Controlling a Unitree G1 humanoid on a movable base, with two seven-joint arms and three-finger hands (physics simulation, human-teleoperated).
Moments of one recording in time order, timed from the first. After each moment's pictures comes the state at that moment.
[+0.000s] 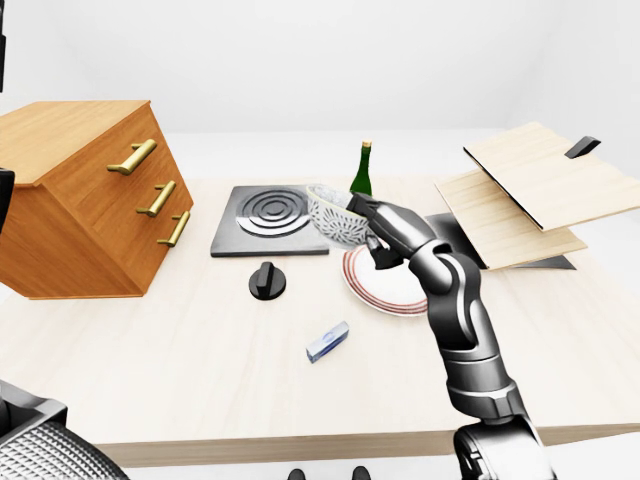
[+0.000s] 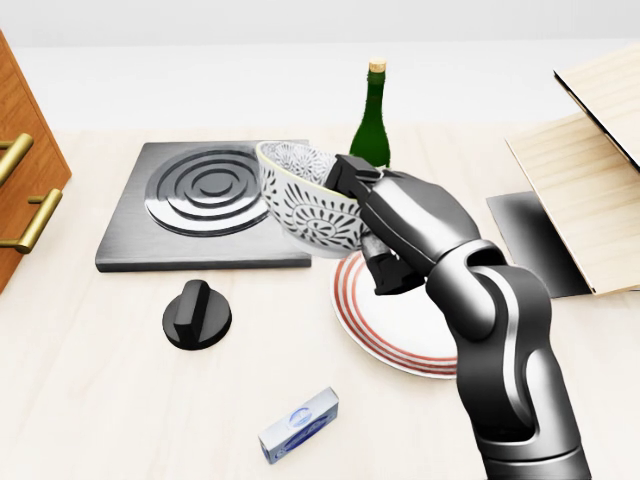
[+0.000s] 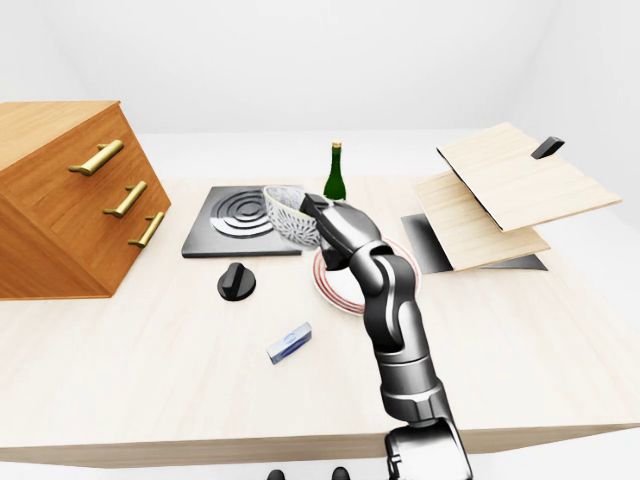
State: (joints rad) left arm -0.23 1.17 0.58 -1.05 -1.40 0.09 0.52; right arm -0.51 -0.09 0.04 -0.08 -0.97 0.09 0.60
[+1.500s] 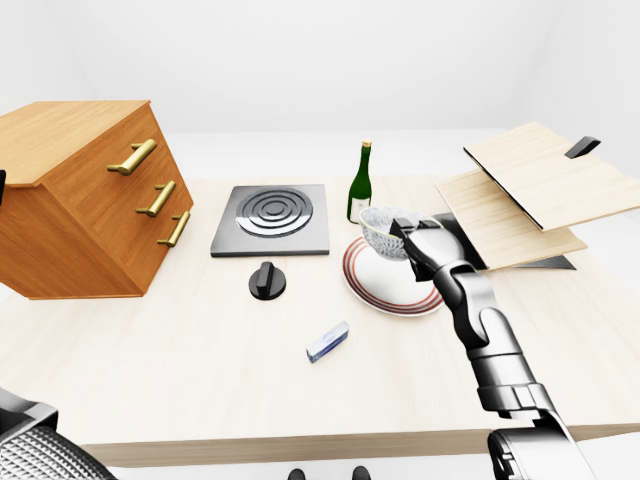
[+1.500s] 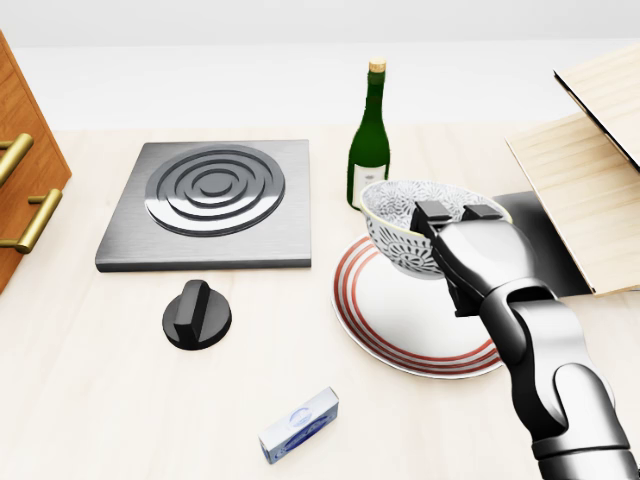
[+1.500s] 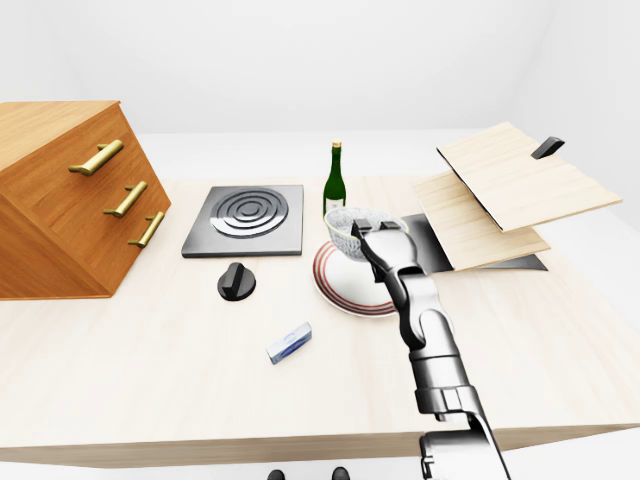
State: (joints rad) left arm -0.22 1.17 0.60 -1.05 -1.40 0.09 0.52; right arm -0.46 -0.27 -0.03 0.27 -1.19 -0.09 0.27
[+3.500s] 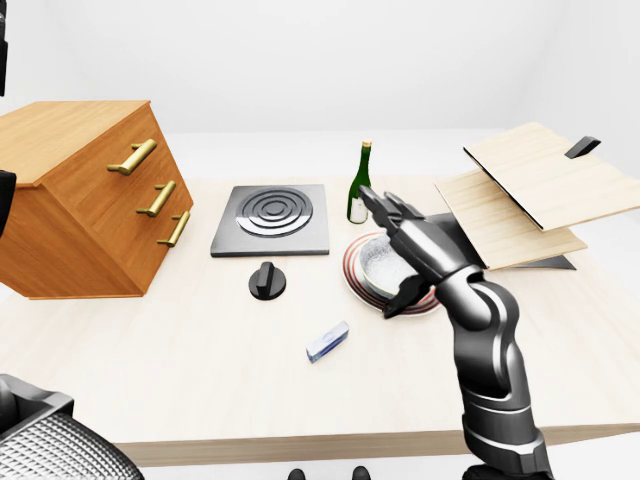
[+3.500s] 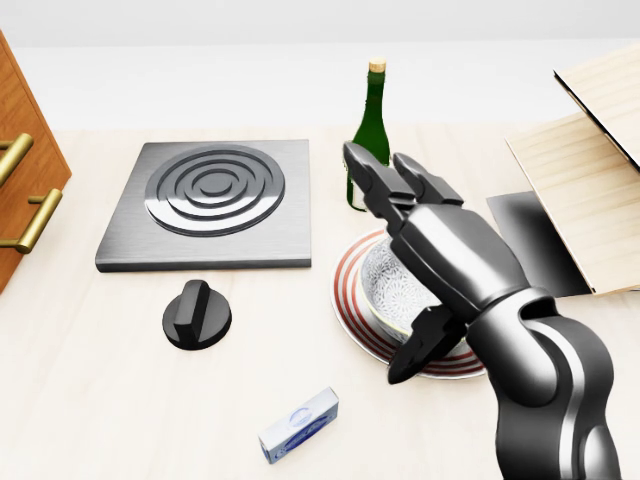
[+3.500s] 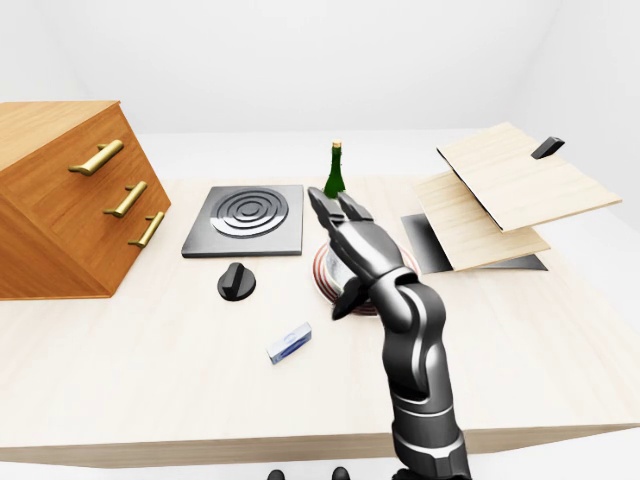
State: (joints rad) left arm -0.21 1.17 0.59 -1.05 -1.38 0.09 0.52; right arm -0.32 -0.09 -0.01 -0.37 -0.95 0.07 0.67
